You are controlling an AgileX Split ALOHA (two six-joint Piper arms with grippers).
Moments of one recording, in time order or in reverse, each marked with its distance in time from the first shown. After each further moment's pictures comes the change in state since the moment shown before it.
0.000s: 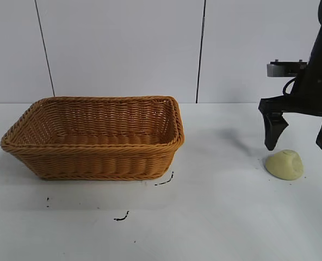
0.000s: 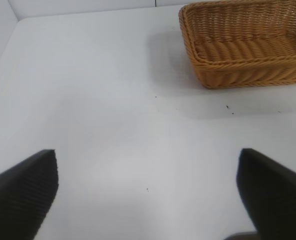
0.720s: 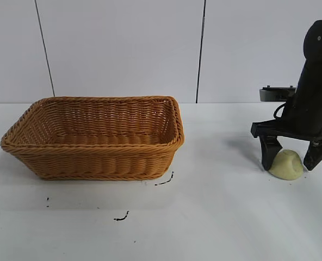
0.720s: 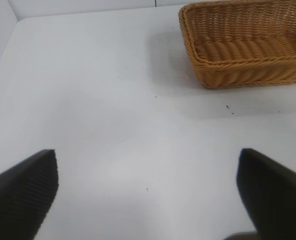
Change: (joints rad) left arm 0.000 0.000 0.000 0.000 0.000 0.000; right arm 0.000 0.017 0.000 0.003 -0.040 0.015
